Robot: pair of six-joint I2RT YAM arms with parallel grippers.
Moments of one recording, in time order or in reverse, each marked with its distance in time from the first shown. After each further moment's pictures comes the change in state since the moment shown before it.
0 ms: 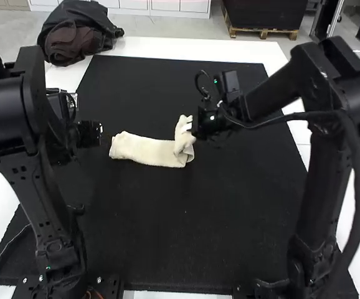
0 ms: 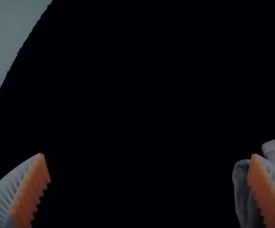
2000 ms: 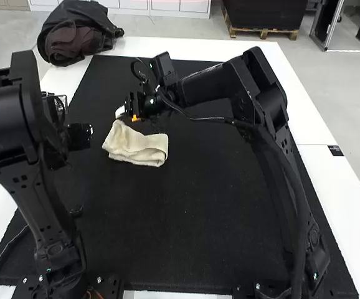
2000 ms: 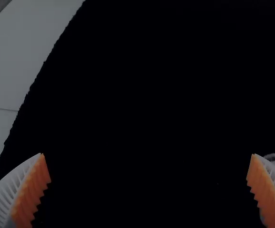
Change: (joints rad) left arm 0.098 -0.060 -0.043 -0.001 0.027 0.011; right arm 0.273 0.465 0.748 -0.157 0.023 0.004
